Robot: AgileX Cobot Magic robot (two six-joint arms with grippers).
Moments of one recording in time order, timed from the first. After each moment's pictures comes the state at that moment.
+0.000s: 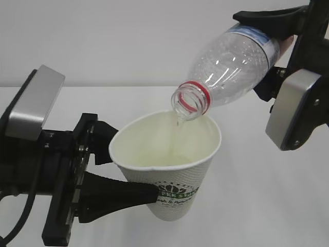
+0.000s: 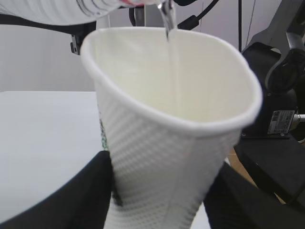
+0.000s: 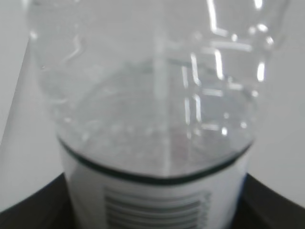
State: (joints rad) left arm -0.45 1.51 -0.54 1.27 -1.15 -0.66; right arm 0.25 1.27 -0.58 -0.72 -0.78 -1.03
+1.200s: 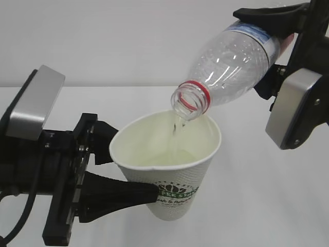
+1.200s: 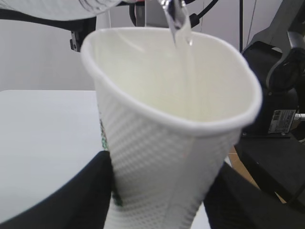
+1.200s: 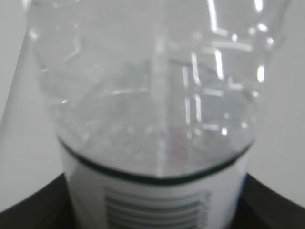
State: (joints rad) left arm -0.45 1.51 -0.54 1.27 -1.15 -0.66; right arm 0.25 1.27 -0.58 -0.72 -0.79 -1.04
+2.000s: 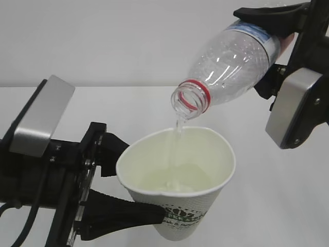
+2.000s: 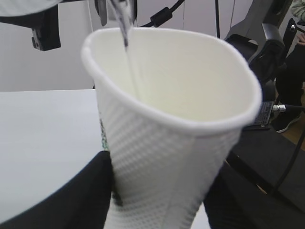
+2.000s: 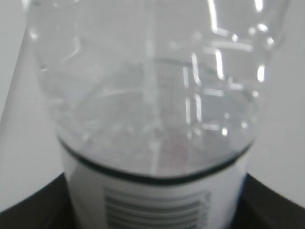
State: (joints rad) left arm -0.50 1.51 -0.54 1.30 -1.14 -0.66; right arm 0.25 1.27 -0.58 -0.71 -0.79 -1.05
